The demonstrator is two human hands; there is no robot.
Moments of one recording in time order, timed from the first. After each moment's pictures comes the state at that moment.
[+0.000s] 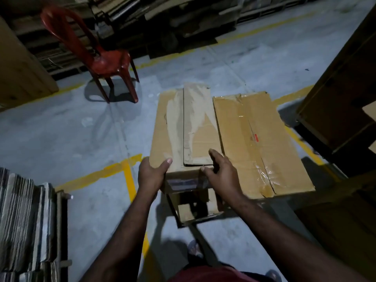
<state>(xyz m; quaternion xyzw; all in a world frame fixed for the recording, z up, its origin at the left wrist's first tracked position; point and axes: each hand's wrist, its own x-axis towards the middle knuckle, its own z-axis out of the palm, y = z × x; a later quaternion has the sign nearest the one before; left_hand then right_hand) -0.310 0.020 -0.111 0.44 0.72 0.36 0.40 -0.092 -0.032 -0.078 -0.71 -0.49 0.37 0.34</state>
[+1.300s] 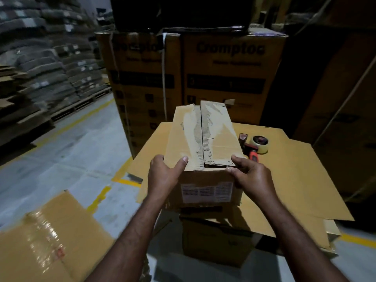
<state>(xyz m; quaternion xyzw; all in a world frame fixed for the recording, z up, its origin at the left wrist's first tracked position) 0.351 -0.110 0.058 0.80 0.34 0.26 0.43 0.444 -0.336 0.083 -0.84 -0.17 0.01 0.52</state>
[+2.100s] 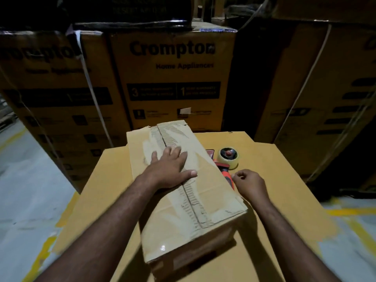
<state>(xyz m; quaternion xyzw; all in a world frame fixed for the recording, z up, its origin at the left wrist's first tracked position) 0.609 -0.090 0.082 0.99 -0.04 -0.07 0.07 0.638 -0.349 0.028 -0.92 0.08 0.00 0.39</state>
